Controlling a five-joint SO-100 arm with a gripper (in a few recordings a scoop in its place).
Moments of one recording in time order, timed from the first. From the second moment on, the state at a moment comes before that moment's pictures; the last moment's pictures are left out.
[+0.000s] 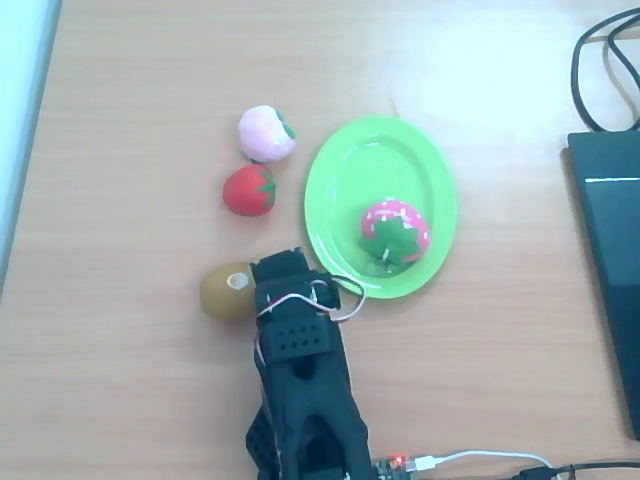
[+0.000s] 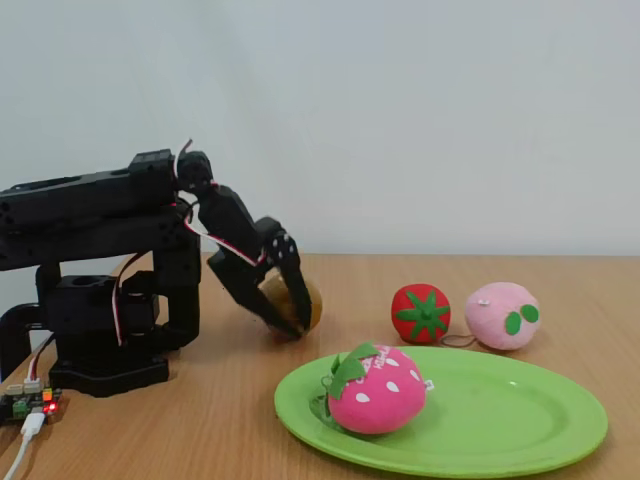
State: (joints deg) arm -7.1 187.7 169.8 73.4 -9.7
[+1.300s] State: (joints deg) arm -13.4 188.3 137.0 88.3 -17.7
